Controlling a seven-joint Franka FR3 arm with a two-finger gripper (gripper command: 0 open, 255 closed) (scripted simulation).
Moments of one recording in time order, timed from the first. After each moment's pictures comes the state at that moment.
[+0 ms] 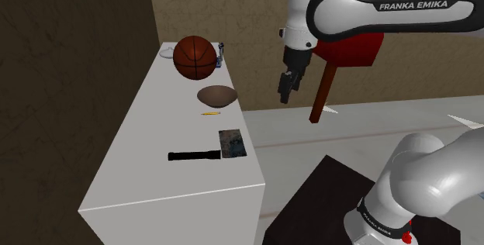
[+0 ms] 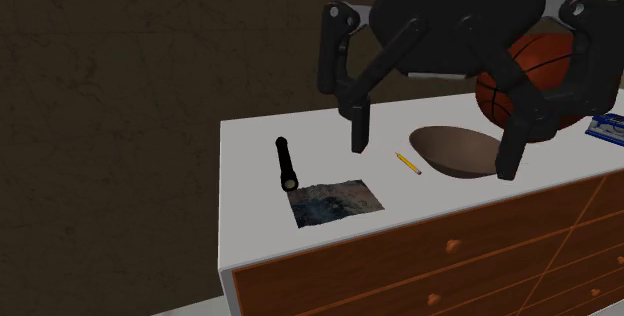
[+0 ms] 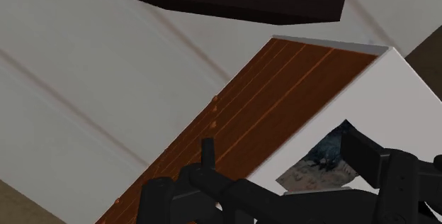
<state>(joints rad) 0.06 -0.59 0.09 -2.29 -0.01 1.71 -0.04</state>
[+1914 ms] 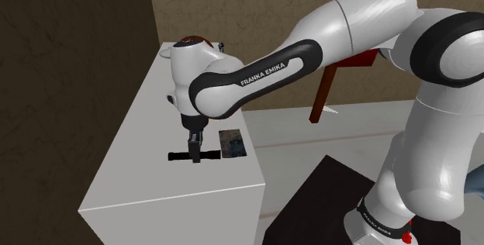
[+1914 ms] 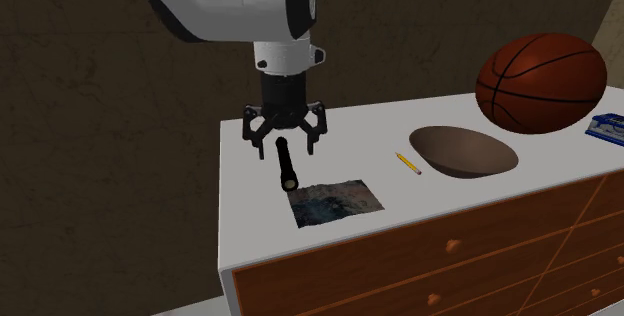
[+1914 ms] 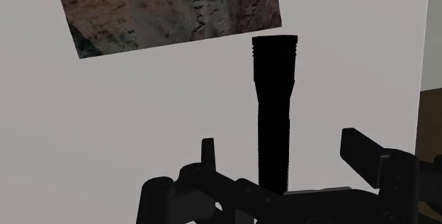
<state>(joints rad) 0.28 0.19 0.29 -1.91 -0.05 2.09 -0.26</state>
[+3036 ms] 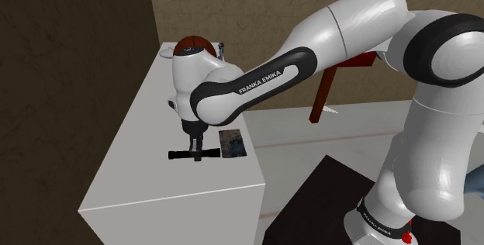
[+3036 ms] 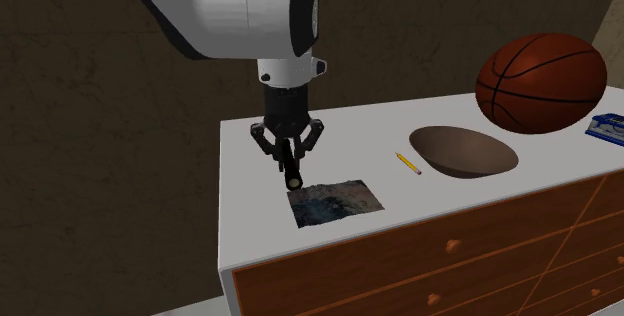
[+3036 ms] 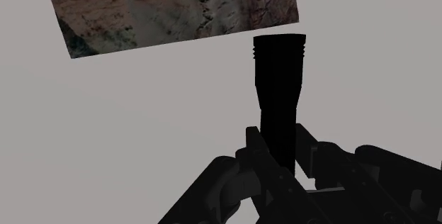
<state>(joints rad) 0.28 0.21 0.29 -1.94 -0.06 2.15 -0.26</state>
